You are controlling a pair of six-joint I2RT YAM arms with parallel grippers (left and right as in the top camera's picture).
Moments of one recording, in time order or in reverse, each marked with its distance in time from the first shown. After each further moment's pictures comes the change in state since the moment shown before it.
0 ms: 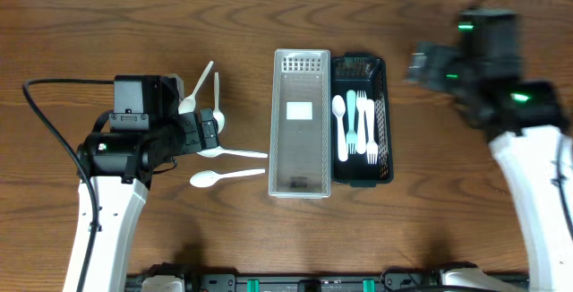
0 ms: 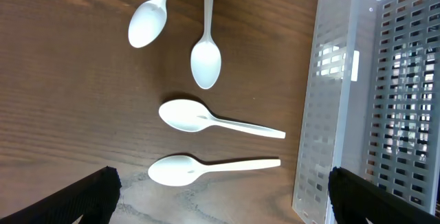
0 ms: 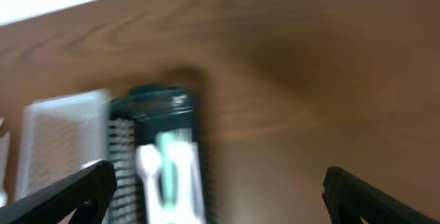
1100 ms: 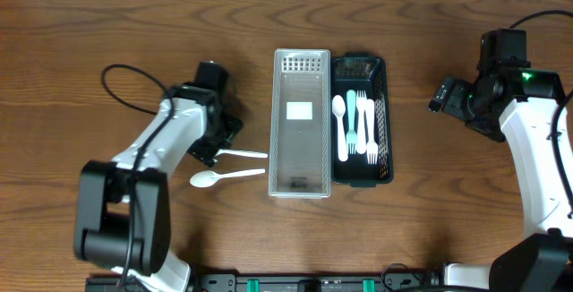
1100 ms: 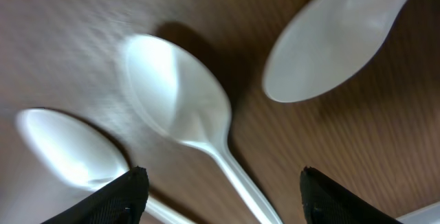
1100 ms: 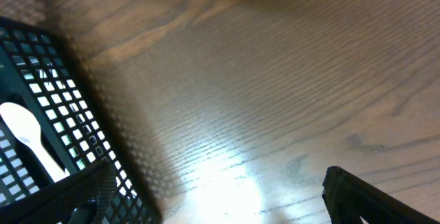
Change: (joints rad) left arm -0.162 0.585 0.000 0.137 -0.122 -0.933; right arm -0.156 0.163 -0.106 -0.164 -0.027 0.053
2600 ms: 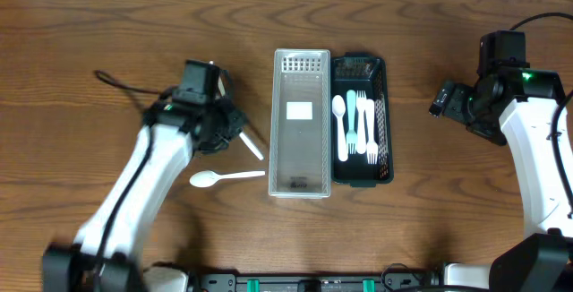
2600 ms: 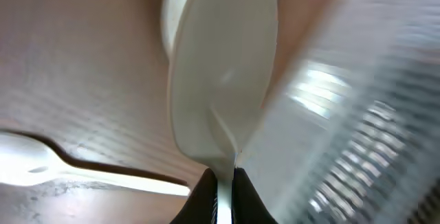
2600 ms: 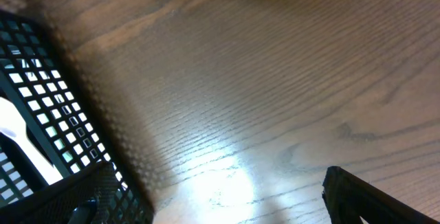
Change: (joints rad) left arm -0.023 -0.325 -0.050 0.096 0.184 0.340; right arm 0.000 0.000 0.000 -0.033 0.016 -0.001
